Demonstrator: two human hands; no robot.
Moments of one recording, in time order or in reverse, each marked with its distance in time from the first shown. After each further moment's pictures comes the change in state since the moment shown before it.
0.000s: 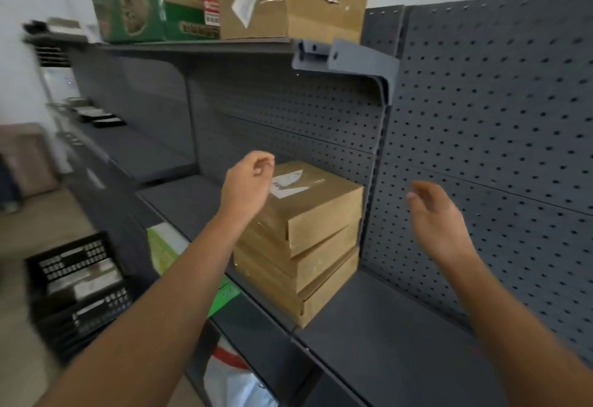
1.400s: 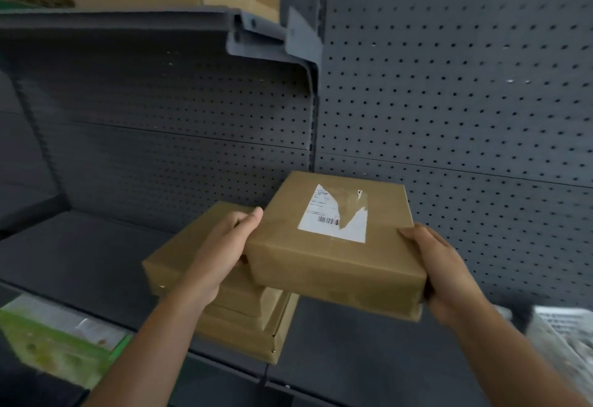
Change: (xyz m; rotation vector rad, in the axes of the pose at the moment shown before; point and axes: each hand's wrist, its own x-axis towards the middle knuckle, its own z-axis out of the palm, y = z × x) left_hand 0.007 -0.057 0.038 -0.324 -0.628 -0.320; right_hand -0.044 0.020 0.019 0.588 0.158 0.608
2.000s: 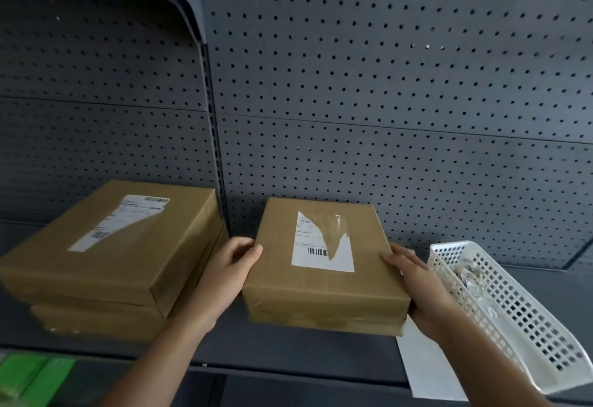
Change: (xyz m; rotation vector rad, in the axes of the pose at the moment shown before) left_hand -0.015 -0.059 0.162 0.066 -0.275 -0.026; right_hand -0.008 0.081 -0.150 0.040 0.150 0.122
